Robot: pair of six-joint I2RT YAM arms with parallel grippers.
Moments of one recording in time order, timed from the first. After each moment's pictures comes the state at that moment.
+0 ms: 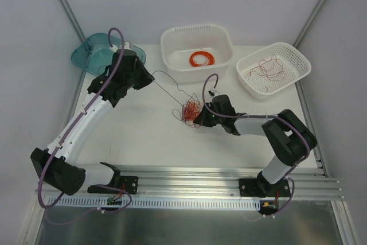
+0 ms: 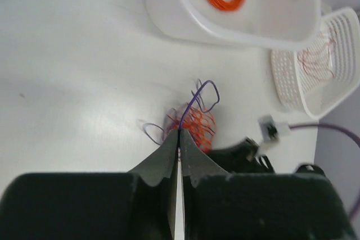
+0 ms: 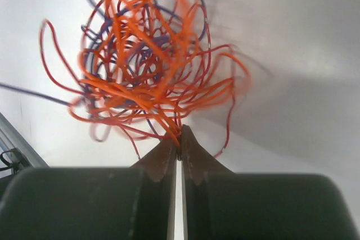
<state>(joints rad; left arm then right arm) -0.44 1.28 1.33 -0.64 -0.09 -0.76 0.64 1.69 0.70 0.31 -0.21 0.71</state>
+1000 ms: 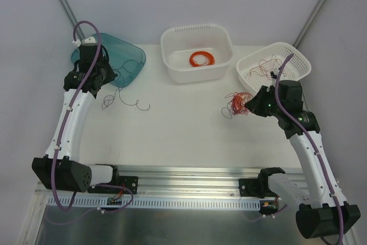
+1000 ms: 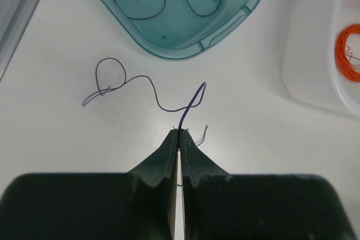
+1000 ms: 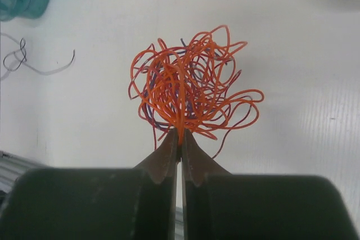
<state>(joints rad) -0.06 1.28 1.40 -0.78 -0.24 -0.45 0.14 0.89 0.99 -0.70 -0.22 0.41</state>
